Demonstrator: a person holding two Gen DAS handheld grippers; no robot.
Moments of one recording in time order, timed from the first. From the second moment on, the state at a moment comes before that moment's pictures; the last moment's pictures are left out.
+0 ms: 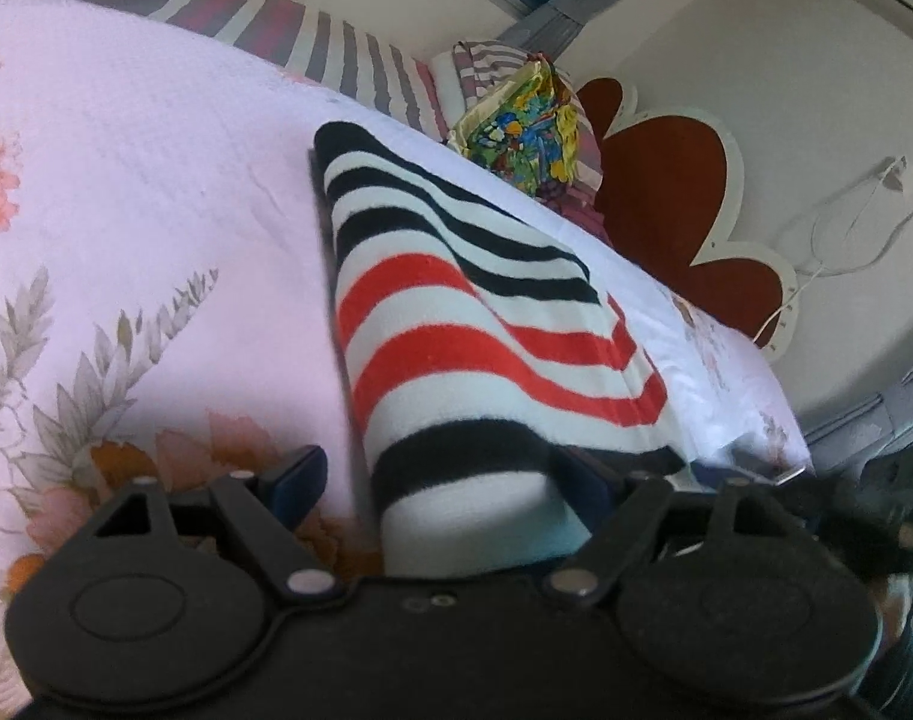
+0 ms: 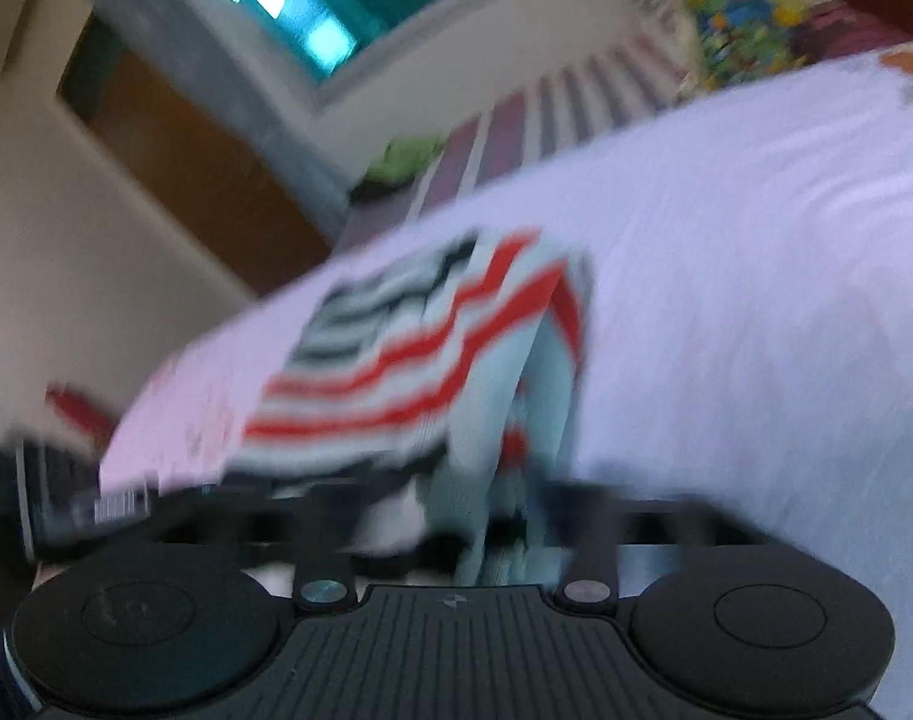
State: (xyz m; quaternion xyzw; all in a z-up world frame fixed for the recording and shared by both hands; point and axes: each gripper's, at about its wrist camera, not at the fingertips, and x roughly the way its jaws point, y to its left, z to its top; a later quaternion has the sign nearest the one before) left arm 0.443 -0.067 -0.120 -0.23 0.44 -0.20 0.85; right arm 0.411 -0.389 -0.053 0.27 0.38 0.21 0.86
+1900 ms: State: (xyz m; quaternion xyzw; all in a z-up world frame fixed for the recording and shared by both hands) left arm 0.488 -0.079 -0.136 -0.24 0.45 -0.27 0.82; right arm 0.449 -0.357 -0.090 0.27 0.46 0.30 0.79
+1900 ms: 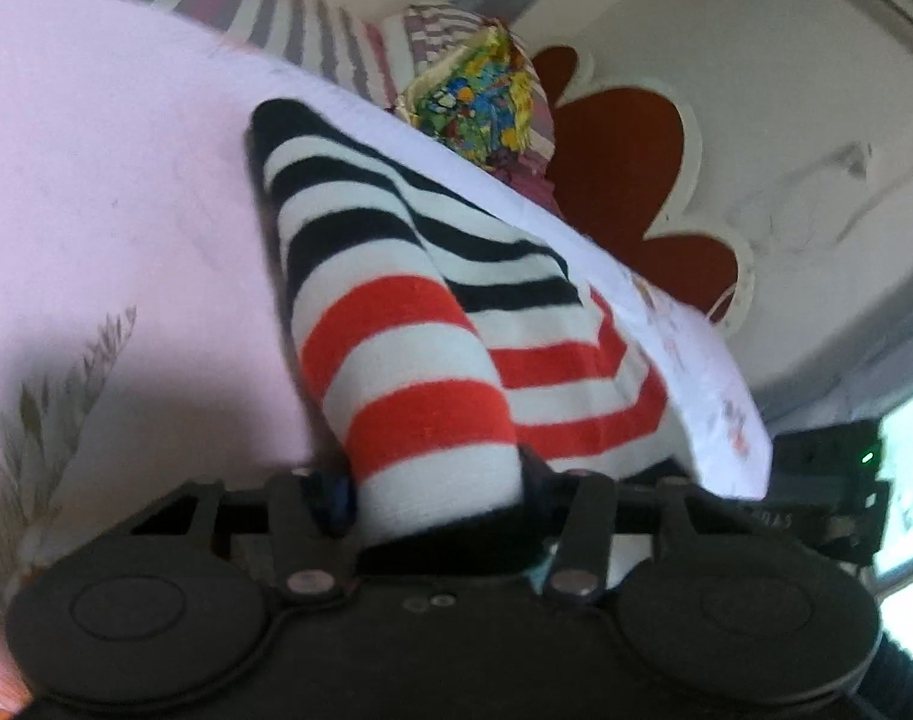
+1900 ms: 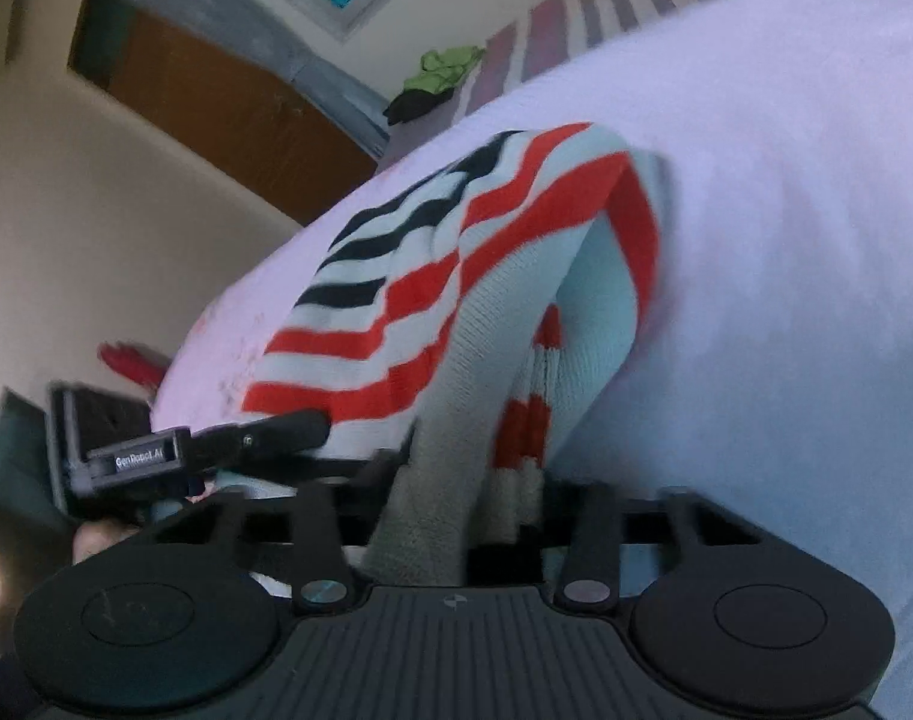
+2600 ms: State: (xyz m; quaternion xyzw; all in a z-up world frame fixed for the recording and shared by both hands) left arm 0.435 0.030 -0.057 -0.17 0.41 -0.28 0.85; right arm 0.393 -0.189 -0.009 0.21 0.39 0.32 0.84
